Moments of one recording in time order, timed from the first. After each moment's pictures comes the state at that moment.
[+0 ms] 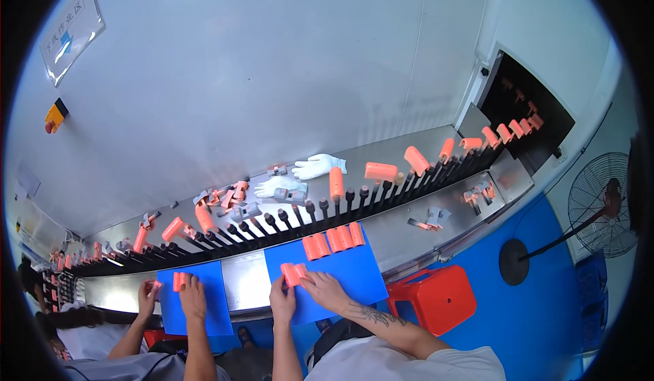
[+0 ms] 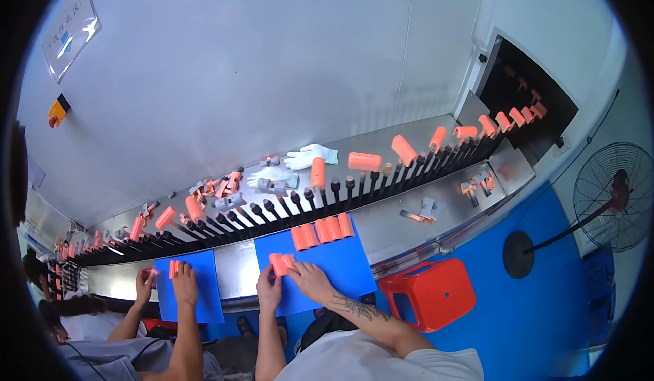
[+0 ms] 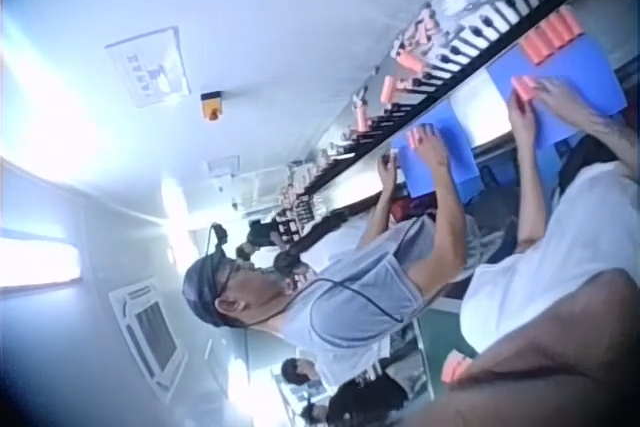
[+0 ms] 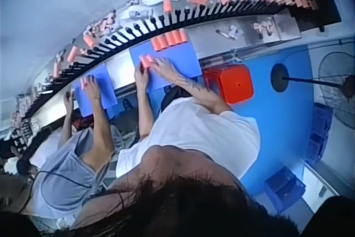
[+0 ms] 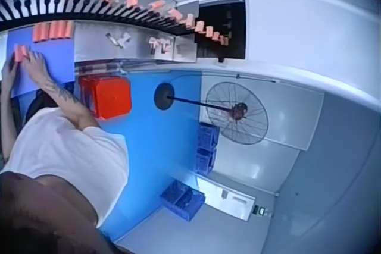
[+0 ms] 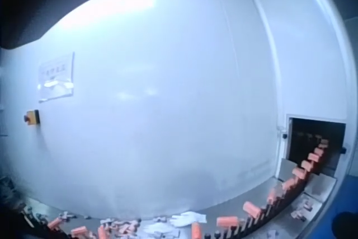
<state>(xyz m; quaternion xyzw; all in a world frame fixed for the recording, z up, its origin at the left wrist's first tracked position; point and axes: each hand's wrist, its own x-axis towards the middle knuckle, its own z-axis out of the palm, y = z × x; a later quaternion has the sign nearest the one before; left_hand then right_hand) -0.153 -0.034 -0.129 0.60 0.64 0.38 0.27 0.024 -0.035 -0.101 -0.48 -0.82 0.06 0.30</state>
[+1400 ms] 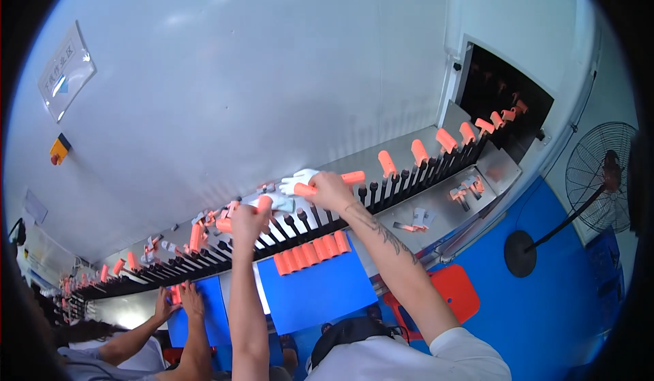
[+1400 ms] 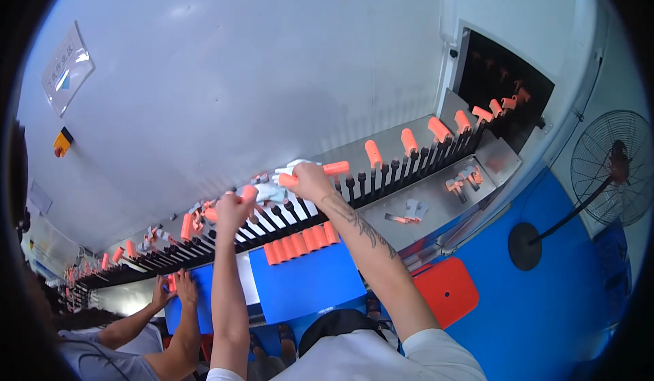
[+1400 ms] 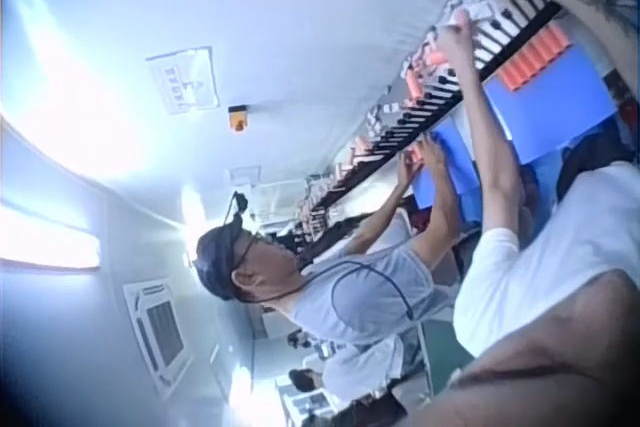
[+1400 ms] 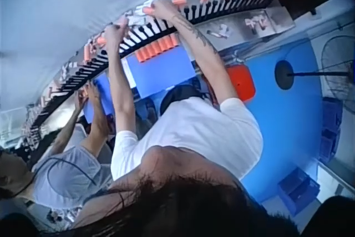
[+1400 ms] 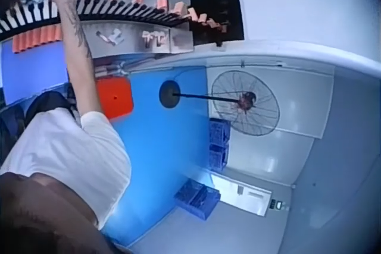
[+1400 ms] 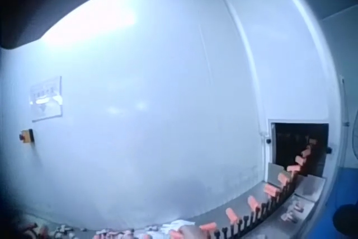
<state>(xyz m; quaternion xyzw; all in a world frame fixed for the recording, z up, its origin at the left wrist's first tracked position) -0.041 0.113 0.124 0.73 0.62 0.27 0.11 0.206 0.117 0.114 -0.59 -0.72 0.21 0.31</state>
